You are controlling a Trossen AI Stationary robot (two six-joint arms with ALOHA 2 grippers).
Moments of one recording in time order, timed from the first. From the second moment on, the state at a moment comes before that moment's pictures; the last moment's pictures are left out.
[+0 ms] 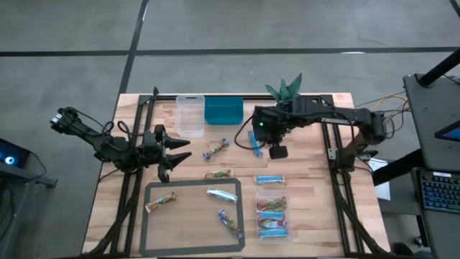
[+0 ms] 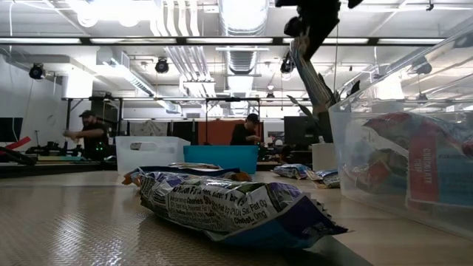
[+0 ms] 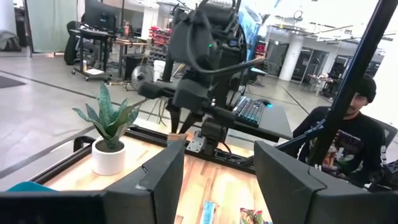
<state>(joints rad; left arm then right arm) -0.50 0.78 0.76 0.10 -0.73 -0.21 -0.09 1.65 1.69 -1.32 0.07 -0.25</state>
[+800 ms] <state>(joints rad) -0.50 0.77 0.76 0.10 -0.75 -0.18 -0.03 1.65 1.77 -1.27 0.08 -0.19</state>
